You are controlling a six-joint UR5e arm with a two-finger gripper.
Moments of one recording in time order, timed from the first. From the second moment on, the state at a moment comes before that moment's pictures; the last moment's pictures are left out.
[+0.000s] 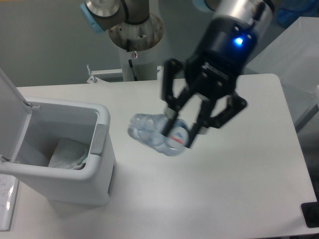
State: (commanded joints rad) arm 2.54 -1.88 -1.11 -0.94 0.55 0.26
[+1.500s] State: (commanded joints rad) arm 2.32 -1.85 -1.42 -0.78 0.69 0.37
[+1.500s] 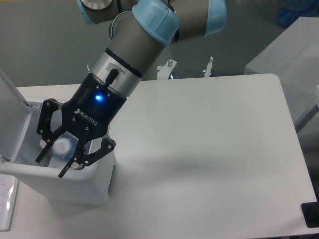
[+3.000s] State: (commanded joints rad) arm 2.75 -2.03 -1.28 -1.16 1.32 0.78
